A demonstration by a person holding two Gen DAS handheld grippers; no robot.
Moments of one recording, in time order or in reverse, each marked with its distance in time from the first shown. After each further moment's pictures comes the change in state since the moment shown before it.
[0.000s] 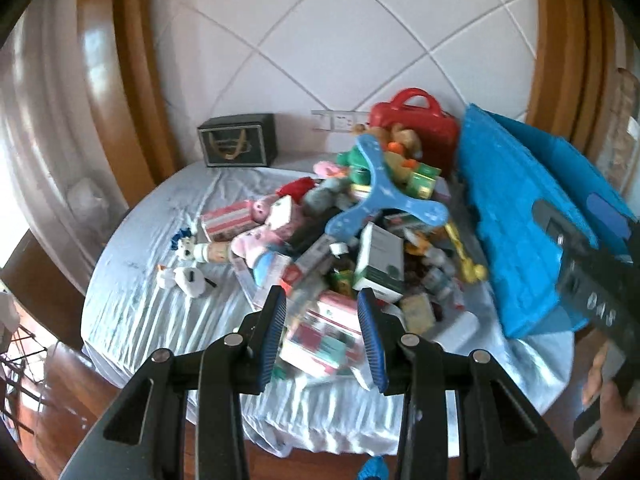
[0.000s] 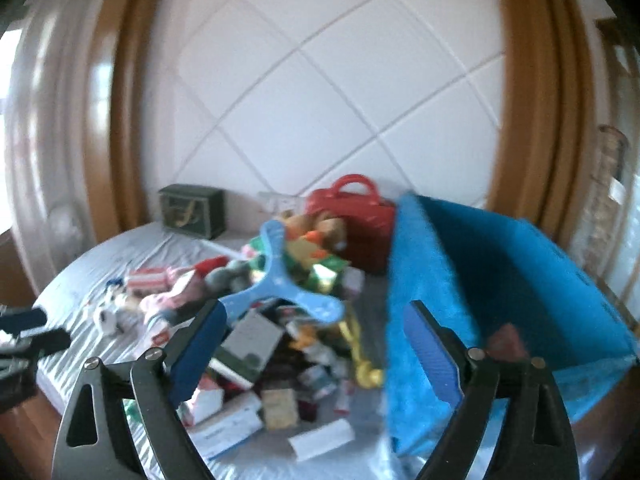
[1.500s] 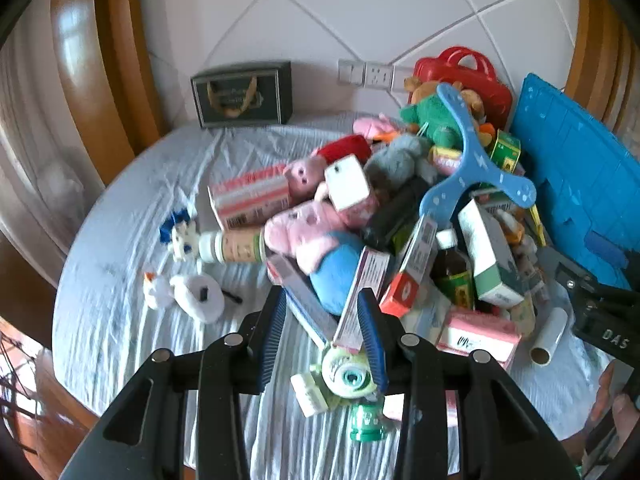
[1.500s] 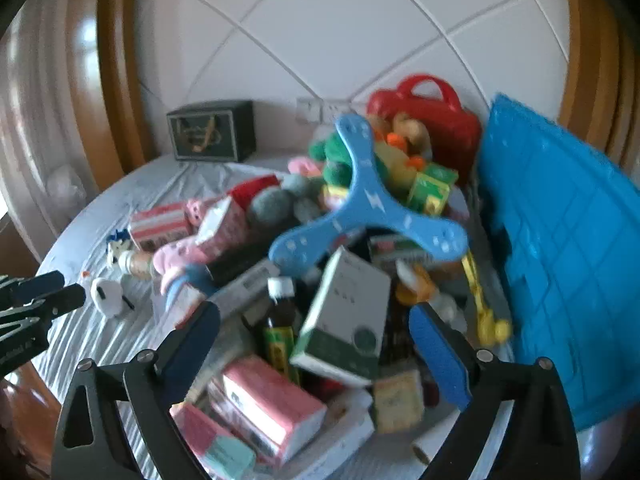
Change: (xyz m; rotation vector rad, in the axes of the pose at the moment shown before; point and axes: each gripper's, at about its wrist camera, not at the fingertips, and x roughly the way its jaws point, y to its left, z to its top) left arm 0.179 0.133 0.002 0.009 0.138 -0.075; right arm 0.176 0.115 -0.046 0.074 0.304 0.047
